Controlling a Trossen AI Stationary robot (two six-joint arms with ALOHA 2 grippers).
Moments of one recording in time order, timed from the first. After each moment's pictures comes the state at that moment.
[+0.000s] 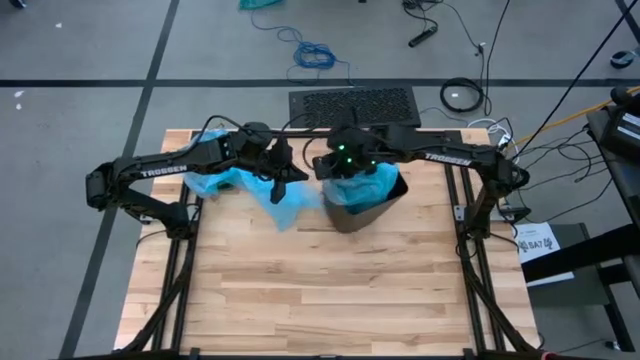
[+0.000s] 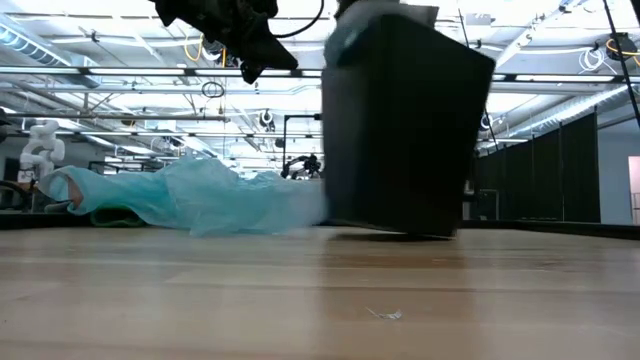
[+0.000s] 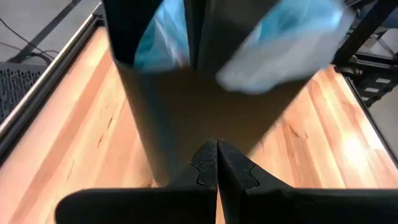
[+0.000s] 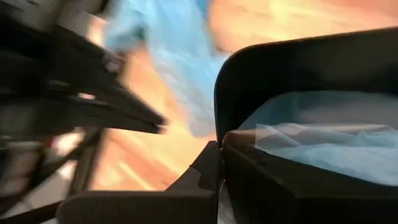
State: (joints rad) left arm 0.35 1.27 1.05 -0.30 0.37 0.05; right arm -0.19 1.77 1.84 -0.97 0.00 1.07
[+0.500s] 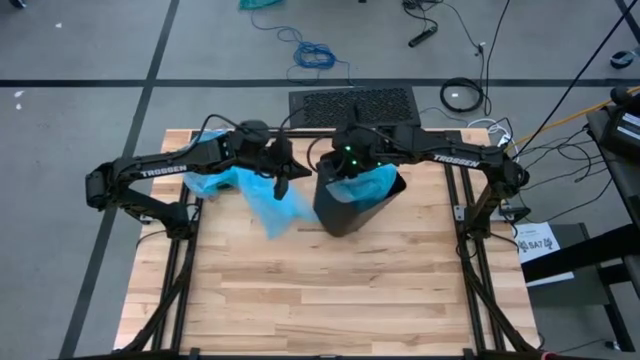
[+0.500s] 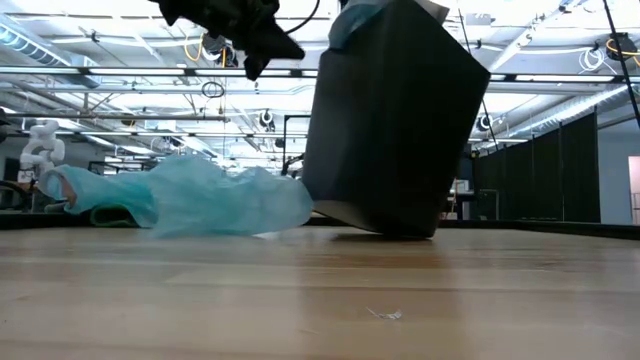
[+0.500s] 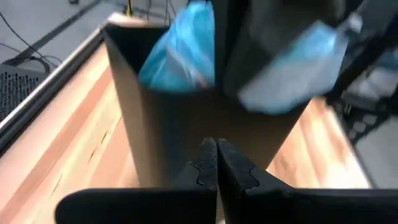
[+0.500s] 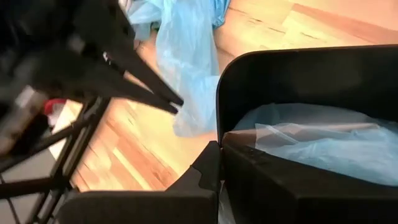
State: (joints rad) left arm 0.35 1.27 1.05 -0.21 0.37 -0.08; right arm -0.16 1.73 1.85 -0.97 0.03 0.92
